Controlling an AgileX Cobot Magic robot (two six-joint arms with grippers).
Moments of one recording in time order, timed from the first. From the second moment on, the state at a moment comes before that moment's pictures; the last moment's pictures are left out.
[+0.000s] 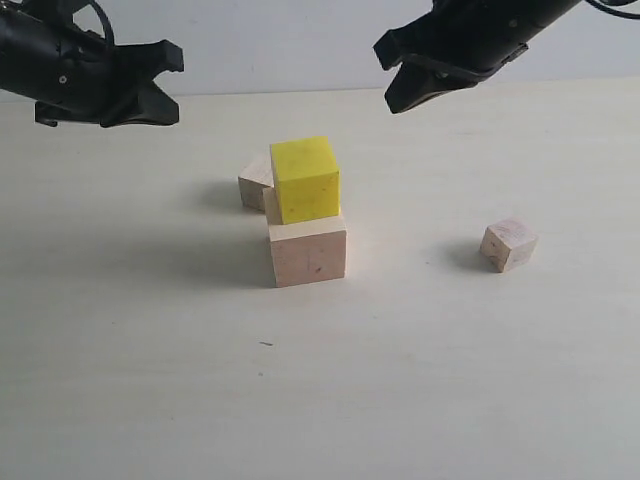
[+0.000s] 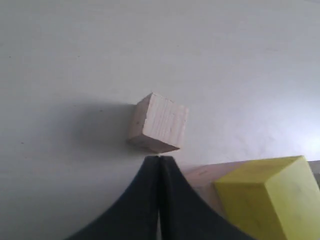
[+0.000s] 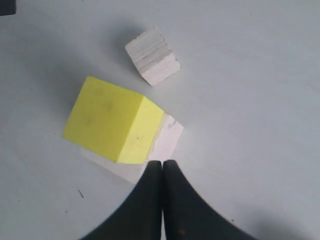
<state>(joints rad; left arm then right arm) -0.23 1.75 -1.18 -0.84 0.53 0.47 0.29 1.74 -1.41 0.56 0.92 -0.50</state>
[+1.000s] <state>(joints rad) -0.21 2.30 -1.97 -0.63 1.02 0.32 0.29 1.69 -1.41 0.31 0.89 -0.23</state>
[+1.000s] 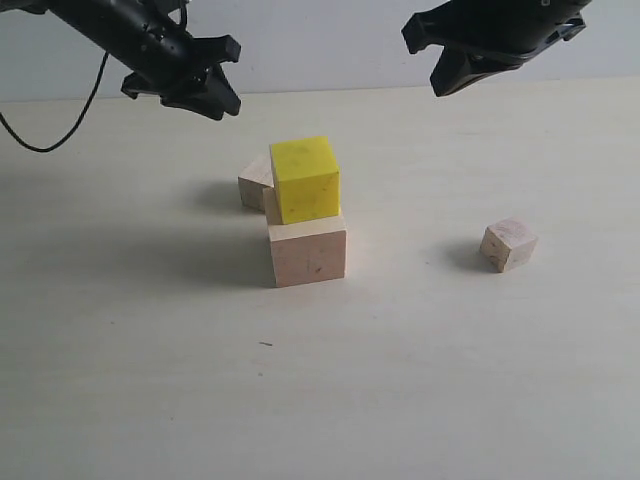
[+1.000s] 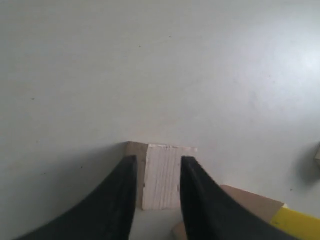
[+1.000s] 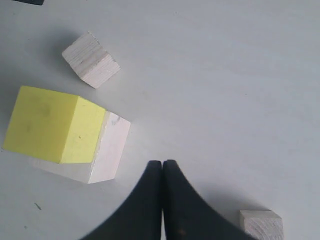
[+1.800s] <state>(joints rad) -0.29 2.46 -2.11 -0.70 1.17 0.37 0.29 1.69 -1.41 0.31 0.90 -0.23</state>
